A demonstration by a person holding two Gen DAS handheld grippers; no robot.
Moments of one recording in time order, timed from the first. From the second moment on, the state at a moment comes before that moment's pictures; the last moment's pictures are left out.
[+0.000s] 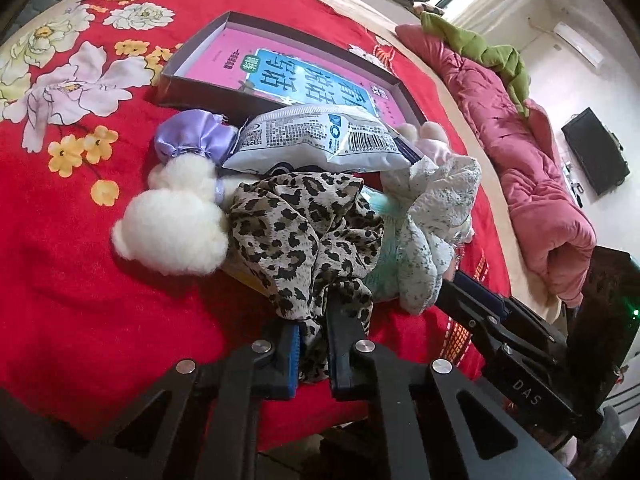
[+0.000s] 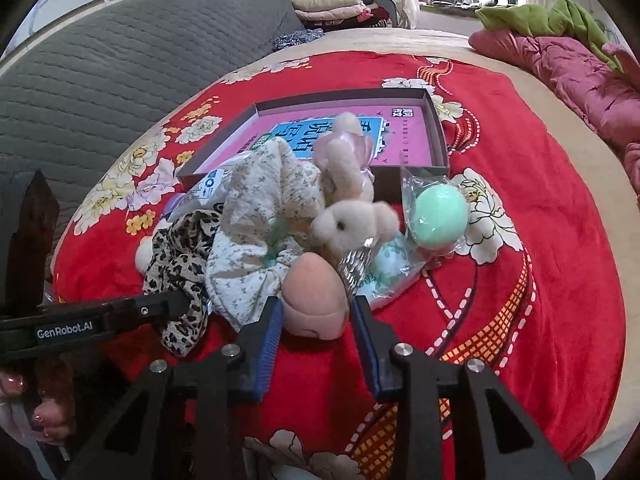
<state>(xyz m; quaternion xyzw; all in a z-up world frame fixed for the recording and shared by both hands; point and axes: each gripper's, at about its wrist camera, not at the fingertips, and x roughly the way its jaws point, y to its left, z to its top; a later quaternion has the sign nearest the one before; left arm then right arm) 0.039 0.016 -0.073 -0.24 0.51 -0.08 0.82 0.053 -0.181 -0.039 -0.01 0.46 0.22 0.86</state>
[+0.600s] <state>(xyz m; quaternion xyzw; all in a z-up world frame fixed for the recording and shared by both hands) 0.033 0.015 -0.062 -0.23 0.49 -0.10 0.84 0.056 -0.191 -0.042 0.03 0.46 0.23 0.85</state>
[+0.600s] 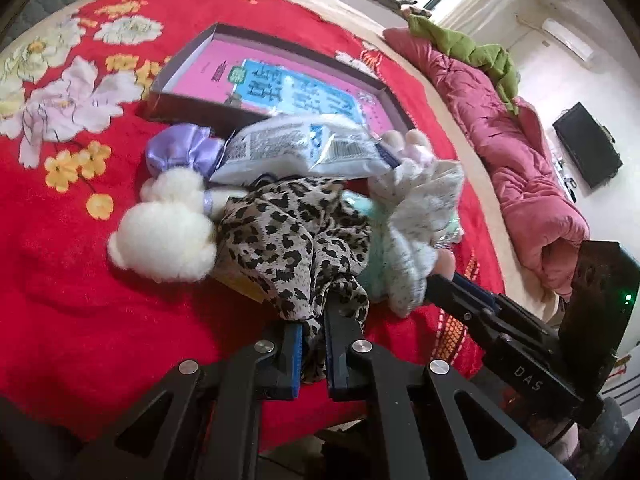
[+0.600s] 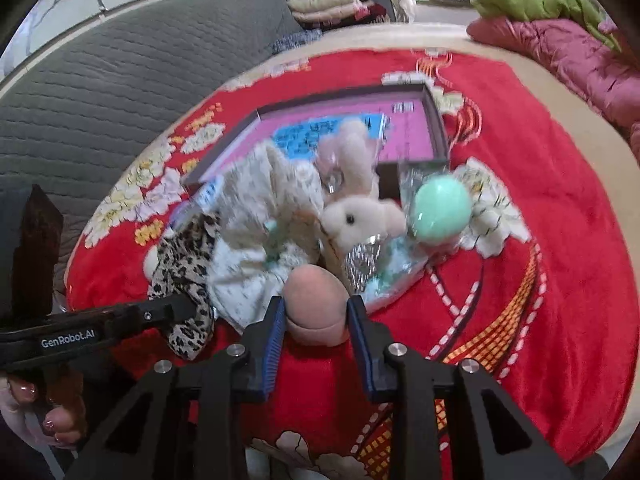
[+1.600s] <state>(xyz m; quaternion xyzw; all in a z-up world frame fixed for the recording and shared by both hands) 0.075 0.067 0.026 -0.21 0.38 -0.04 0.90 0.081 -0.212 0.031 0.05 0.36 0.19 0.91</state>
